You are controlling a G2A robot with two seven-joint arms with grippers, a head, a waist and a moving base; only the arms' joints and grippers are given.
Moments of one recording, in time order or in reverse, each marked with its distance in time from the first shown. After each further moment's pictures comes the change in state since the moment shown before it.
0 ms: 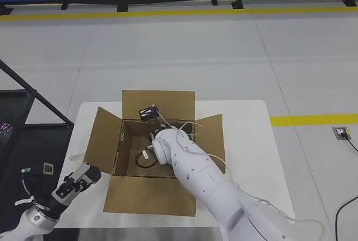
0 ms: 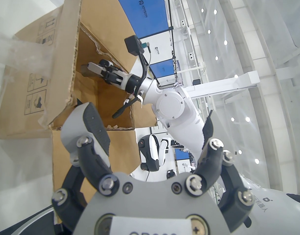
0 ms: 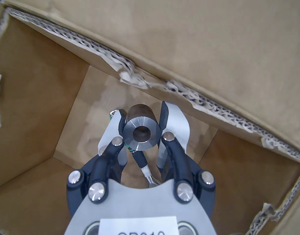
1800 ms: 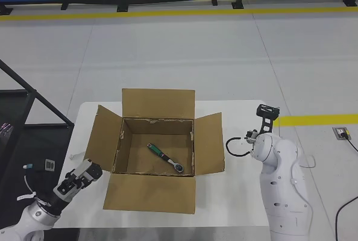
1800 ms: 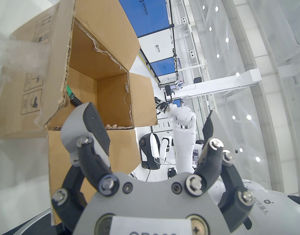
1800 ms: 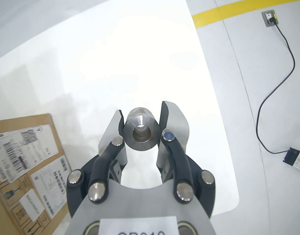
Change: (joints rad) left arm -0.025 0.010 0.013 0.005 0.012 0.016 0.009; right arm -0.596 0.349 0.997 -1.034 -0.752 0.093 0.551
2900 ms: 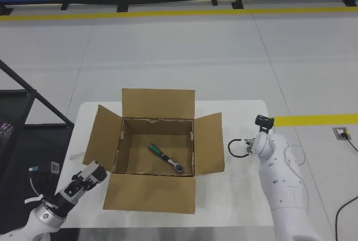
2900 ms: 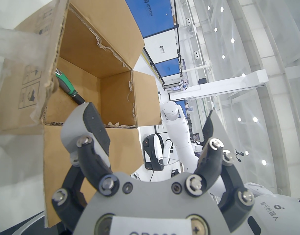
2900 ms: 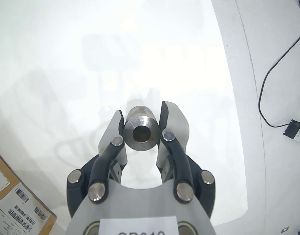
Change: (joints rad) left arm 0.030 -0.003 0.030 -0.038 0.050 0.013 0.066; right arm 0.181 0.037 0.045 0.499 0.078 0.023 -0.152
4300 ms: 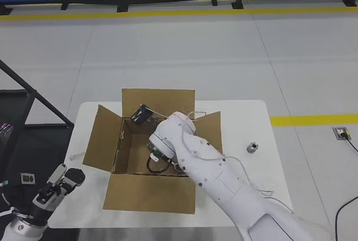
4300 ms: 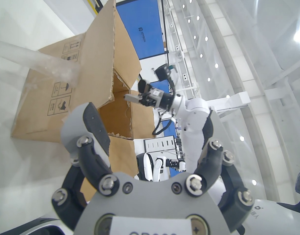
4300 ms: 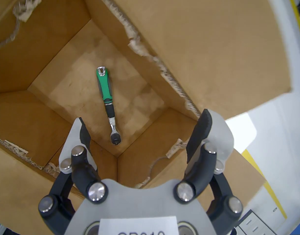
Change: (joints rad) left arm 0.089 -0.008 -0.114 0.070 -0.189 -0.108 0.036; right arm 0.343 -0.252 -0.920 0.076 0.255 -0.408 0.229
